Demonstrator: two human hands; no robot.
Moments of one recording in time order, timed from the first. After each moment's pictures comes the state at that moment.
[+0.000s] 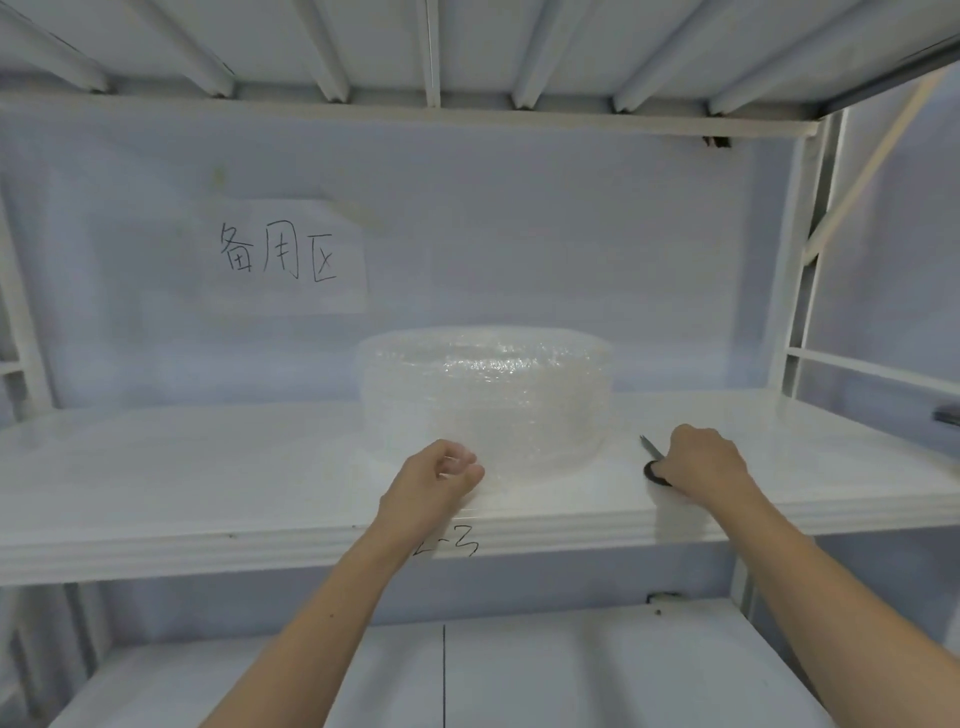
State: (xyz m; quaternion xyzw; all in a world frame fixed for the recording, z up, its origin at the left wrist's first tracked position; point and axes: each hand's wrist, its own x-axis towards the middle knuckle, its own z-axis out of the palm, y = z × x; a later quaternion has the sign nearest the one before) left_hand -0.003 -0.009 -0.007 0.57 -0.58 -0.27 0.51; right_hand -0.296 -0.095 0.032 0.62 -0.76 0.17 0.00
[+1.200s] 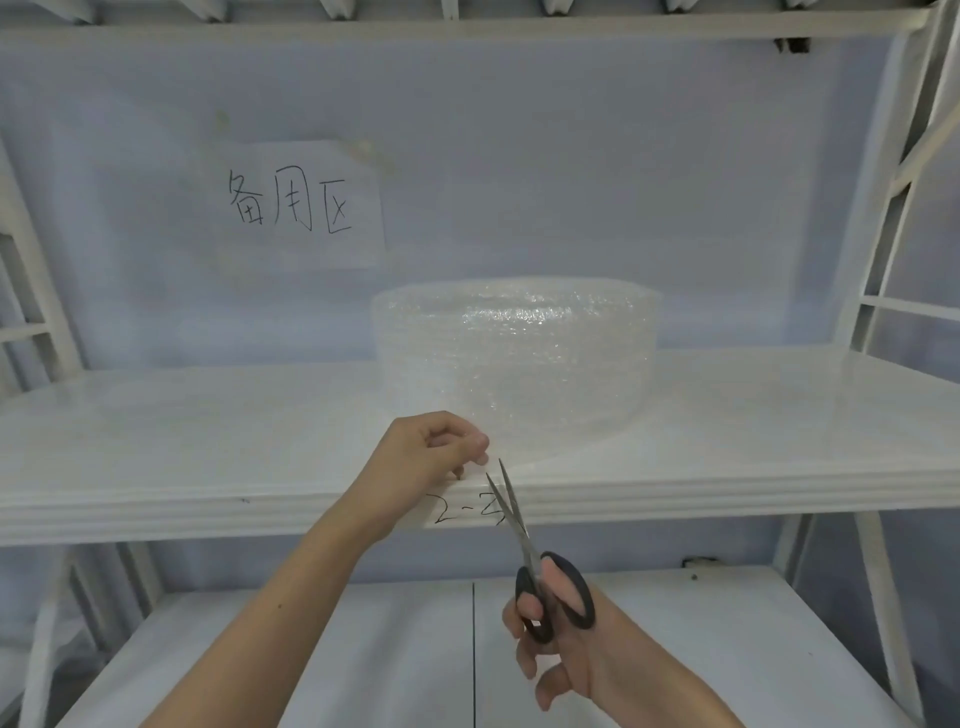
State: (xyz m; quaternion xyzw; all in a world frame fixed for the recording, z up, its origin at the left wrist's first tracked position) left_hand 0.020 0.004 -0.004 0.51 -0.61 -0.31 0.53; right_hand -0.186 0.035 -0.077 0.52 -0.29 0.25 -0.77
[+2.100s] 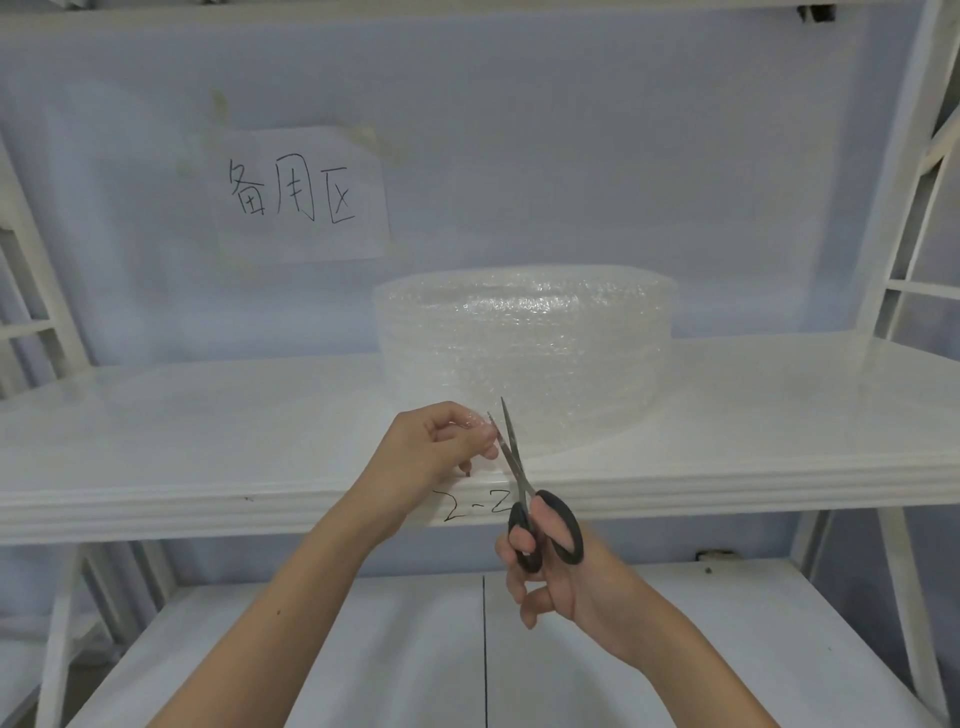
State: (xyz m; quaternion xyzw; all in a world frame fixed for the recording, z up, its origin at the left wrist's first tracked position) left_hand 0.020 0.003 -0.004 0.49 -0.60 -0.32 0.55; right_hand -0.164 0.007 -0.063 0.57 -0.22 0.32 -0.72
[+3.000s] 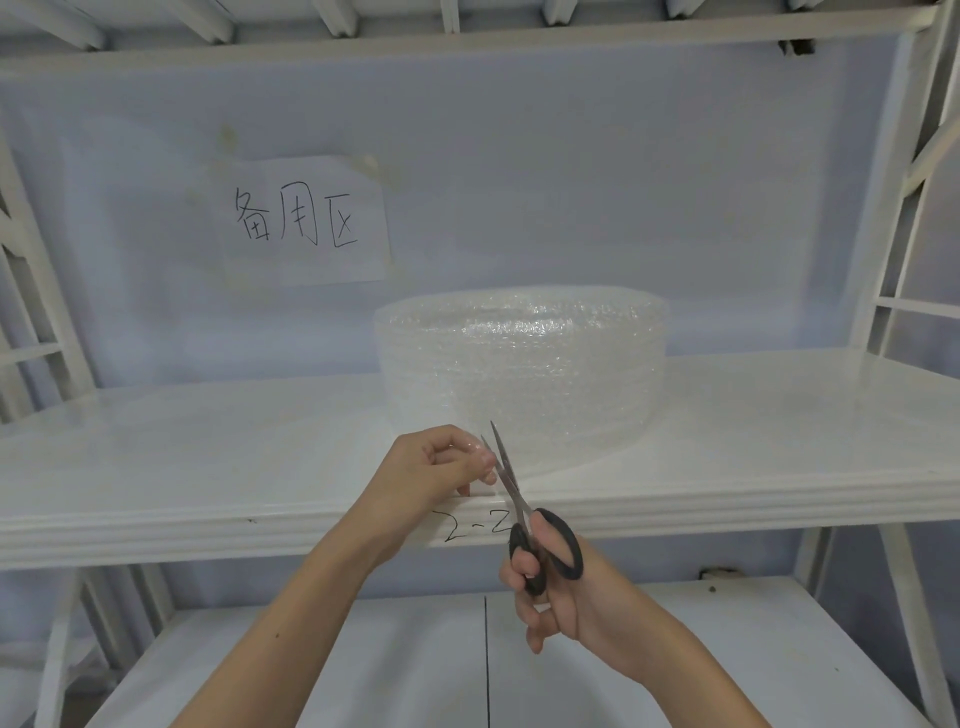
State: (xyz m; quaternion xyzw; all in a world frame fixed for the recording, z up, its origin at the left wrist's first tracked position) left_hand 0.021 0.007 -0.002 0.48 -0.61 -0.33 0.54; right_hand -0.167 0.007 -0.055 0.58 -0.23 0.30 -0.72
